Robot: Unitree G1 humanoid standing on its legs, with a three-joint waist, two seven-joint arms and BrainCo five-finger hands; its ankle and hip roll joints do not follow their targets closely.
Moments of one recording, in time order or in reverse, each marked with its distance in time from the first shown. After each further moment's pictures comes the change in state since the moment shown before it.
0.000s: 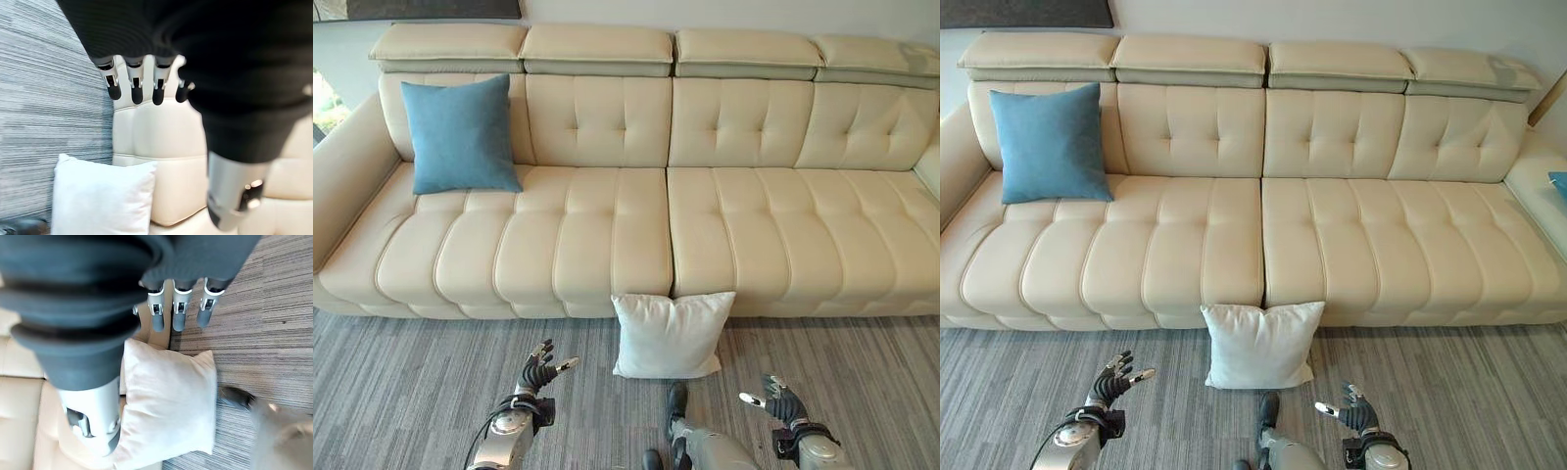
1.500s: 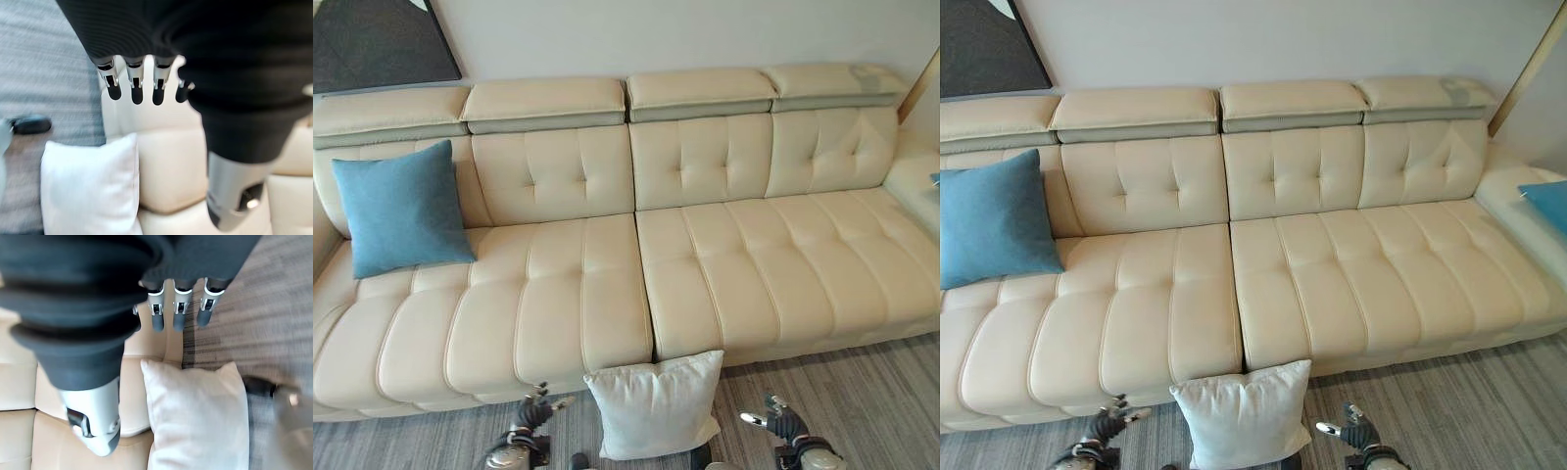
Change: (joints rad) left arm 0.057 -0.082 -0.045 0.154 -0.024 0.009 -0.003; right arm -0.040 -0.084 0.067 0.084 -0.021 0.026 0.027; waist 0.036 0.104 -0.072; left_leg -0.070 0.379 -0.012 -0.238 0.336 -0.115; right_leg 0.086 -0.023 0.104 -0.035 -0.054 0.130
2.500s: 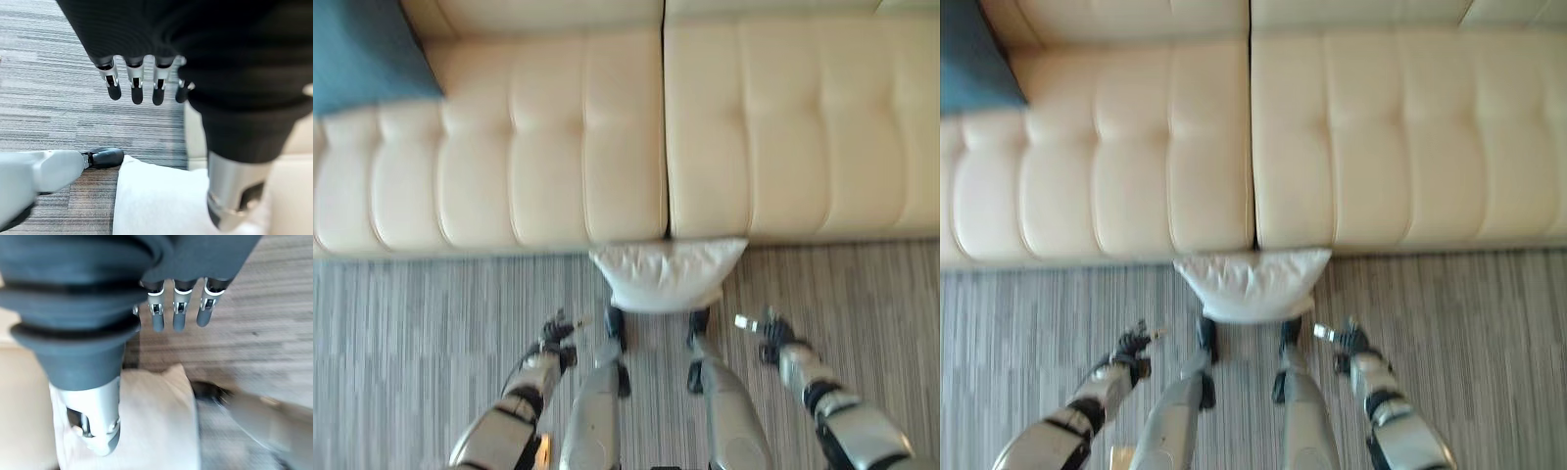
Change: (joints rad) left arm -0.695 0.013 -0.079 0.400 -0.178 -0.012 0.102; right arm -0.748 0.038 0.050 0.432 0.245 -0.033 -0.144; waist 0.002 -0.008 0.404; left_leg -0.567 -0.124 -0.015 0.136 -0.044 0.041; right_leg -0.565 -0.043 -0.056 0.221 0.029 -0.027
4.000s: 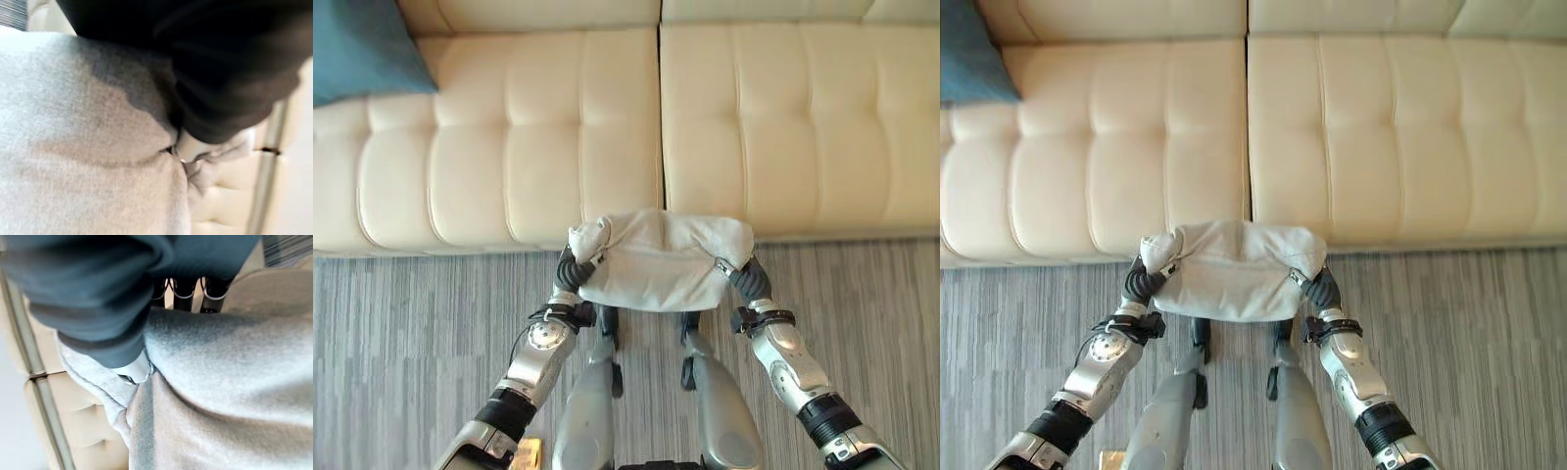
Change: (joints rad) left arm 0.424 0.085 -0.057 -0.996 0.037 -0.102 0.045; right arm 0.483 0.034 0.046 -0.926 0.090 -0.137 0.077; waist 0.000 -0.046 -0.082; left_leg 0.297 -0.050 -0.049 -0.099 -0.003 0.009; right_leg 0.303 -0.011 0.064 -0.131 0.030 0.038
